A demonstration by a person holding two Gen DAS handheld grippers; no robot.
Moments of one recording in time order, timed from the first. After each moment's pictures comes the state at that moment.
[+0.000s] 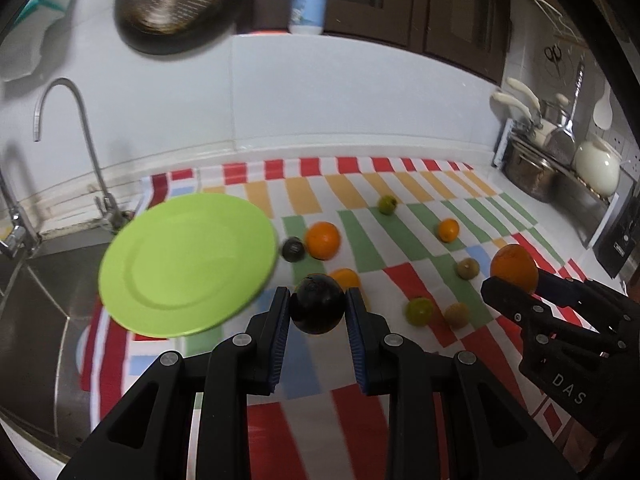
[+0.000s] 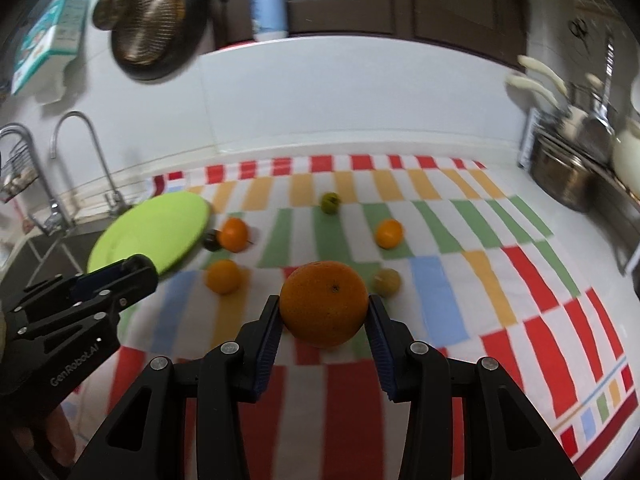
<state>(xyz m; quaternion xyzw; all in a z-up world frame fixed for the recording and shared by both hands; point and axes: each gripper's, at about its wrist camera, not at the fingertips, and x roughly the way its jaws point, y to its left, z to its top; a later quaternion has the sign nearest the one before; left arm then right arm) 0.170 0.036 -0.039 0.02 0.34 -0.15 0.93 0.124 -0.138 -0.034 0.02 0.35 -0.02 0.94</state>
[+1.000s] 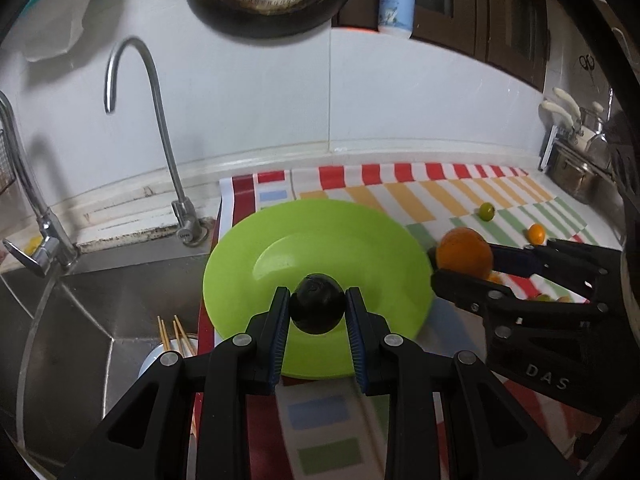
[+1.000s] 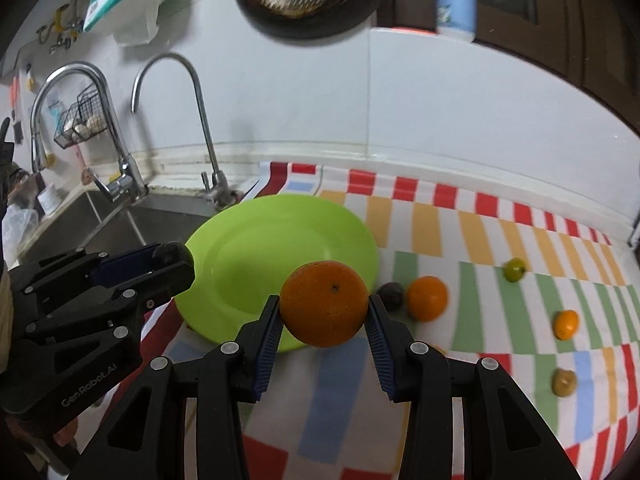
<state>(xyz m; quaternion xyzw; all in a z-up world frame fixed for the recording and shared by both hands) 0.226 0.156 -0.058 0.04 0.34 -0.12 0.93 0.224 0.006 -0.052 -0.03 0.37 0.13 0.92</state>
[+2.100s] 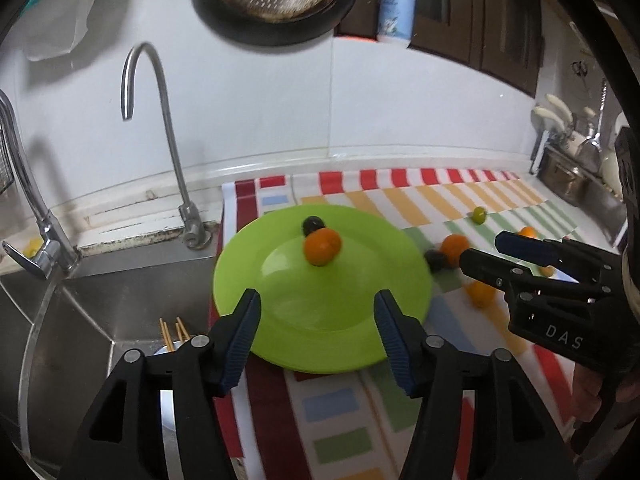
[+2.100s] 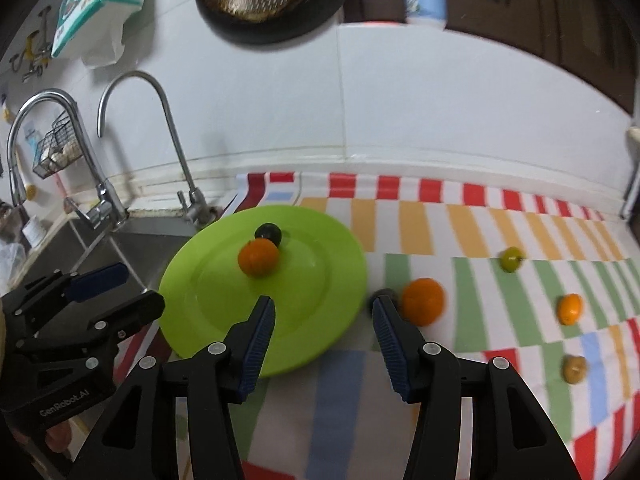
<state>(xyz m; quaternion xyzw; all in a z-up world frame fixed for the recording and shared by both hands) 0.214 0.167 -0.040 0.03 0.33 -0.14 0.93 0.216 -0.005 -0.044 0.00 0.35 0.07 0.93</state>
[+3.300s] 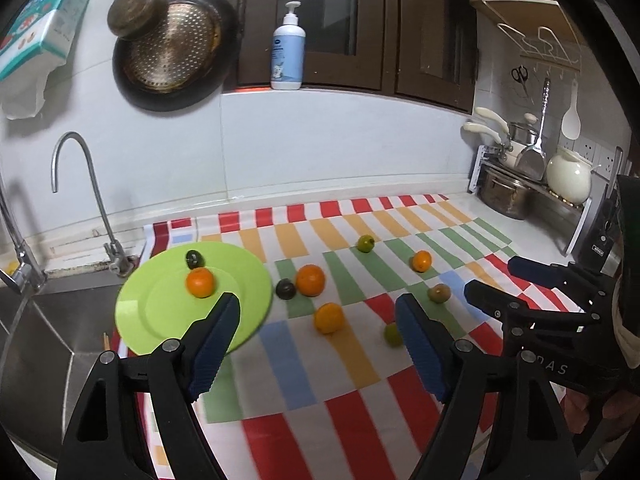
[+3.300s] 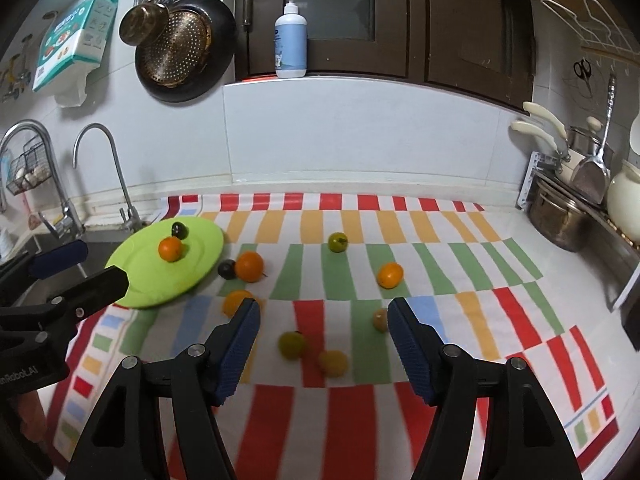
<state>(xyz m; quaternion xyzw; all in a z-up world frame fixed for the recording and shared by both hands) 0.135 0.032 -0.005 0.03 0.27 -0.19 0.94 0.107 -0.145 -0.011 -0.01 0.31 -0.02 0.95</state>
